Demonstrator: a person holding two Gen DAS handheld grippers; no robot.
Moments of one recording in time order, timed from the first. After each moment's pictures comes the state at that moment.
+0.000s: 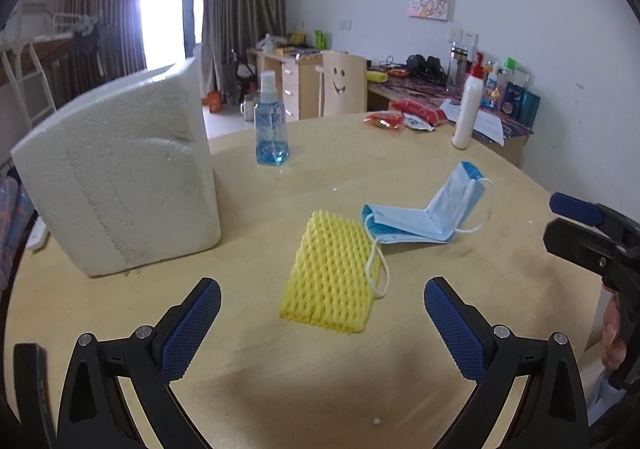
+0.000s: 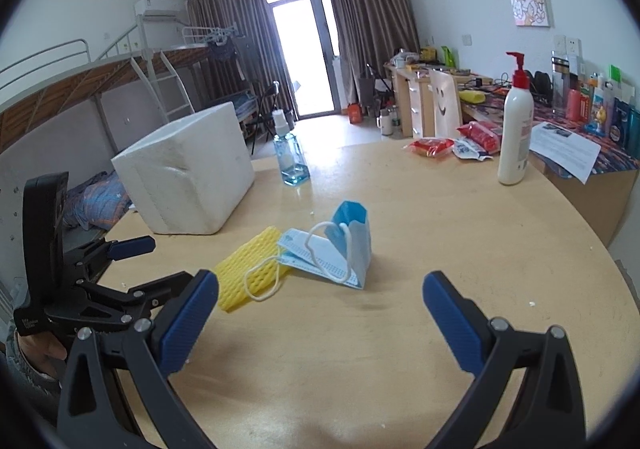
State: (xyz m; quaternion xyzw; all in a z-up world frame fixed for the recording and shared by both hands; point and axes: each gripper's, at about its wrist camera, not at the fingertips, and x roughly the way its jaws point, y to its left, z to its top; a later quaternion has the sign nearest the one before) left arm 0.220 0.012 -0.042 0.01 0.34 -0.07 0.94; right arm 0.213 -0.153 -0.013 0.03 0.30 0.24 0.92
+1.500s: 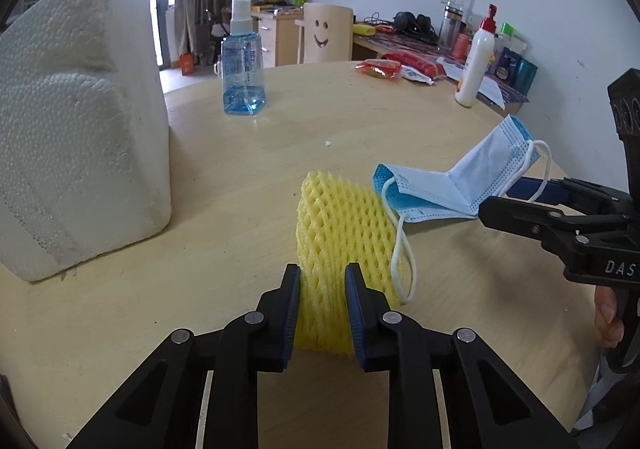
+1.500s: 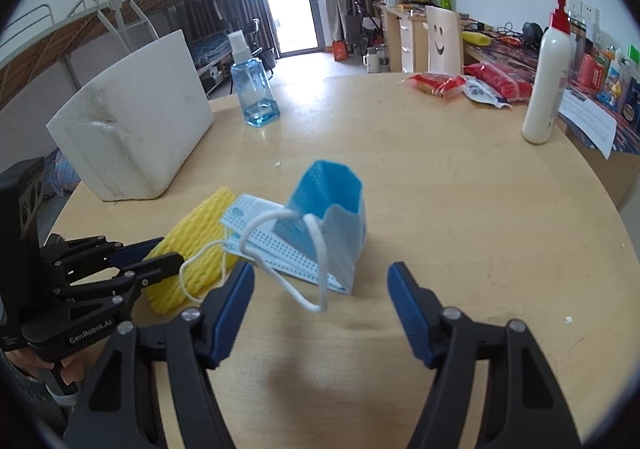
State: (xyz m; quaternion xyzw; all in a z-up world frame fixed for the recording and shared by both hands) left arm 0.266 0.014 -0.081 0.00 0.41 -0.12 0.90; right arm 0.272 -0.125 -0.049 -0.01 0.41 0.21 0.89
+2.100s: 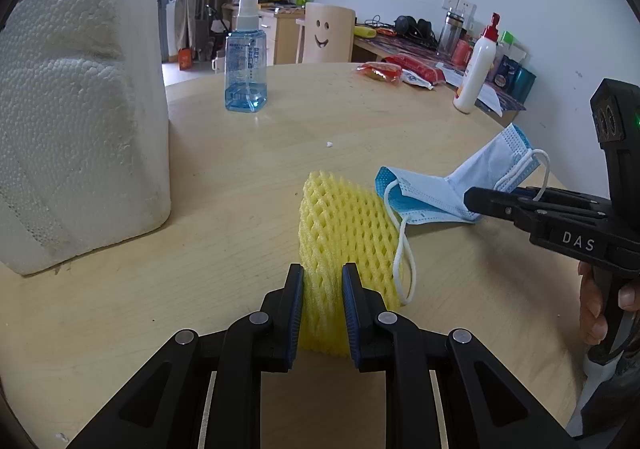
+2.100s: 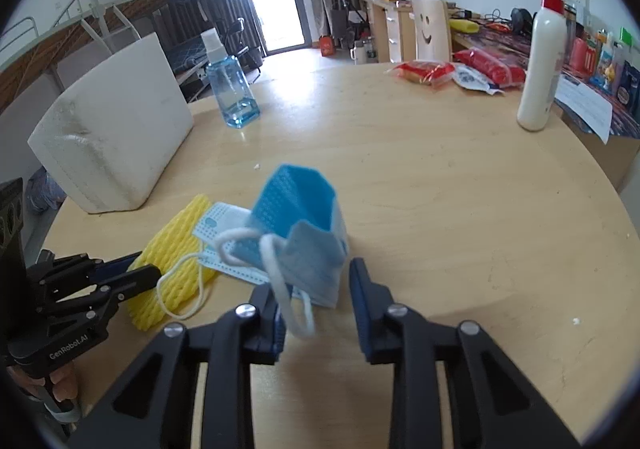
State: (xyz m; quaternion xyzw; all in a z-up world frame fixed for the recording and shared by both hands) left arm 0.268 0.018 -0.083 -0.02 0.41 -0.13 0.90; right arm 0.286 -0.126 -0.056 0.01 0.42 0.20 0.89
